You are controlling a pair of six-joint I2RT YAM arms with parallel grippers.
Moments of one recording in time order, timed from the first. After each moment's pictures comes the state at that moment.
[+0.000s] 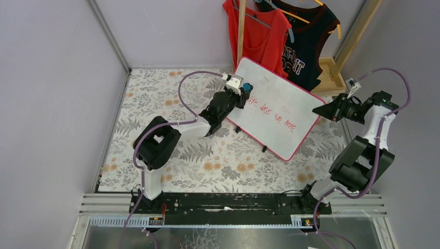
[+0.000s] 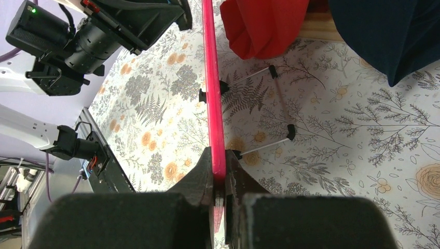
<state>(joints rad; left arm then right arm) -0.70 1.92 1.15 0.76 -0.11 -0.15 -0.64 1.55 1.31 -1.13 -1.30 -0.72</state>
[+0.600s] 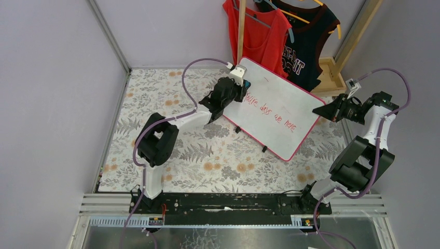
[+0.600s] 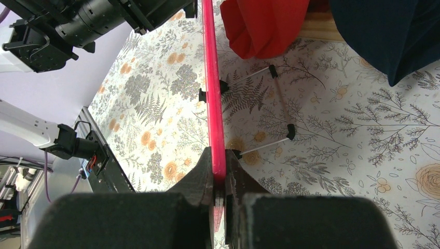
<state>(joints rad) -0.65 1.97 1.41 0.36 -0.07 -0.10 -0.64 1.55 1.31 -1.14 -1.30 -0.74</state>
